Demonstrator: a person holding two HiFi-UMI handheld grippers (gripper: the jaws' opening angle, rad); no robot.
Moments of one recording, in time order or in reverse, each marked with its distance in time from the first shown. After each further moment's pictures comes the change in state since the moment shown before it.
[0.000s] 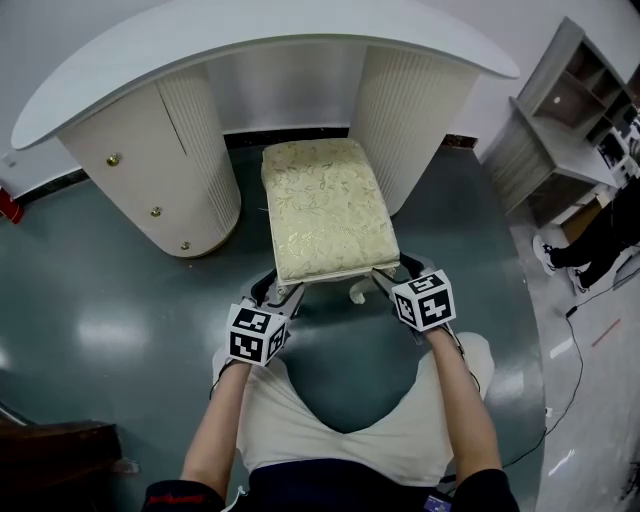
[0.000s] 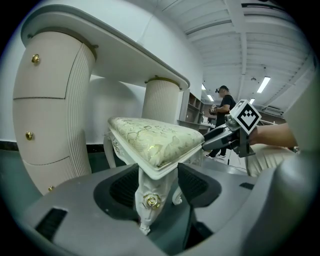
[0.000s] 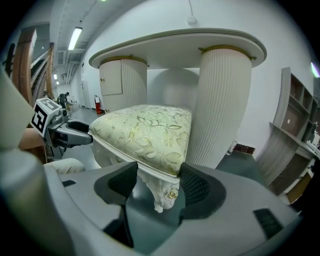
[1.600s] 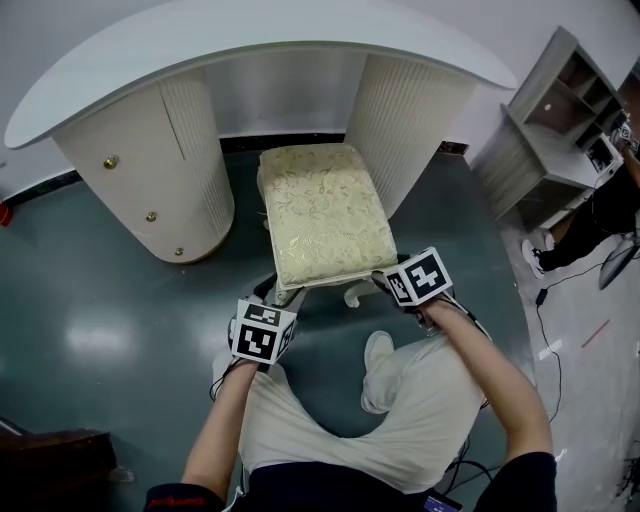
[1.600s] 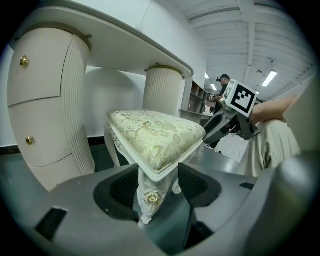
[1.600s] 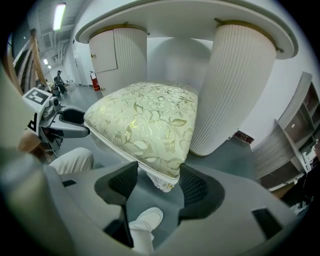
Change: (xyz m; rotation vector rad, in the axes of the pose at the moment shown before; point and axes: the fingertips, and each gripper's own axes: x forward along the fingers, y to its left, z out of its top) left arm 0.003 0.001 0.002 0.000 0.153 0.017; right arm 0.004 -0.003 0.005 -0.045 0.350 0.001
